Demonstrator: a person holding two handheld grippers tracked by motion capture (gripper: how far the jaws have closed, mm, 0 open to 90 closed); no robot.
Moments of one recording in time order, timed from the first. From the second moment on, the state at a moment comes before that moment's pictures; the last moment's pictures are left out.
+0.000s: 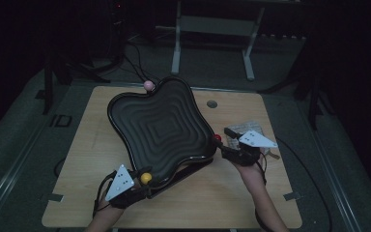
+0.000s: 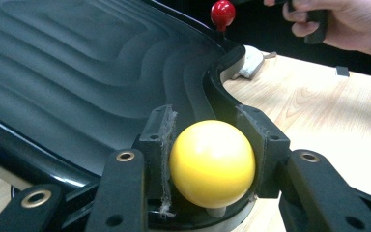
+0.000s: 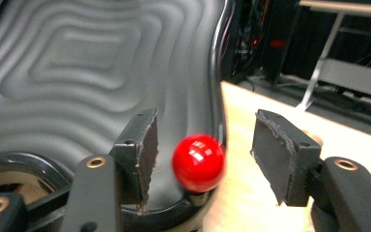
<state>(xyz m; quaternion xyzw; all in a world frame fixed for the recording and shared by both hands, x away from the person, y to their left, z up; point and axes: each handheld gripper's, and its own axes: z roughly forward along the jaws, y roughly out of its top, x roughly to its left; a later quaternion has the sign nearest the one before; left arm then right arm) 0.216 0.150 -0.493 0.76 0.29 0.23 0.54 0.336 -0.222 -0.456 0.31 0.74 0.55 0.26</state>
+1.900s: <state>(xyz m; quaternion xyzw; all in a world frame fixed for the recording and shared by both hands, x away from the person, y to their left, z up) 0.215 0.151 -0.496 0.75 0.30 0.23 0.54 0.463 -0.297 -0.558 0.53 0.74 0.34 0.24</state>
